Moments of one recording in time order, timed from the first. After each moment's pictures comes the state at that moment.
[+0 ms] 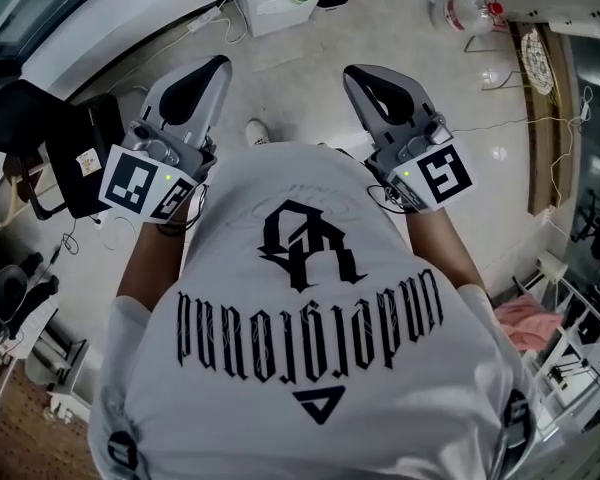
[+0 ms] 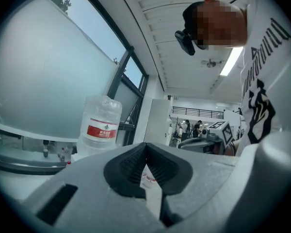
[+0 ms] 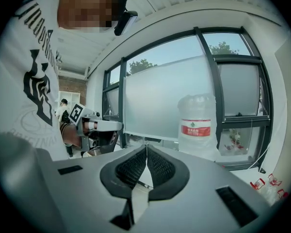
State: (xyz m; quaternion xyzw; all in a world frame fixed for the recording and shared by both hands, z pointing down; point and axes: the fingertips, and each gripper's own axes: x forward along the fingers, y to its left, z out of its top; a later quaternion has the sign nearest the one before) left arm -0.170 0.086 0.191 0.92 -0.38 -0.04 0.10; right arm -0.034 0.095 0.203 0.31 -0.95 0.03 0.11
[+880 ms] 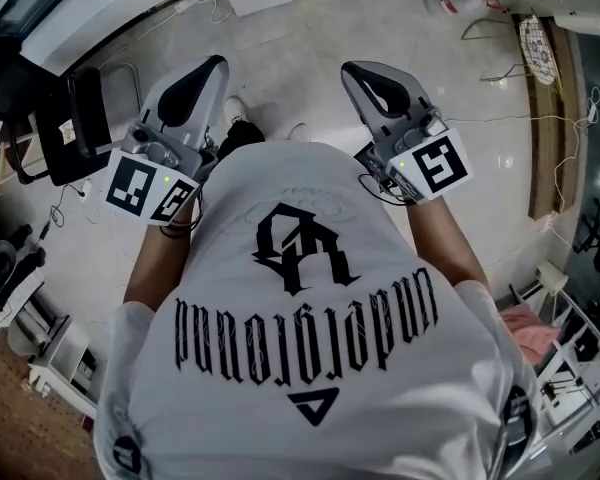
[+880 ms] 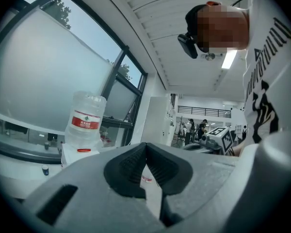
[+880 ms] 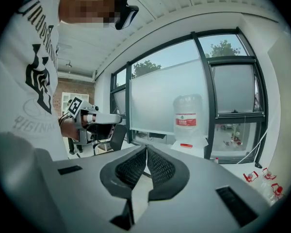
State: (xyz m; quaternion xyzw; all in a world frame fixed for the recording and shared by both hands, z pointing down) left arm -0.008 0.195 0.194 0.90 -0.43 -0.04 0.10; right arm 0.133 0.191 0.229 0.27 -0.95 0.03 0.11
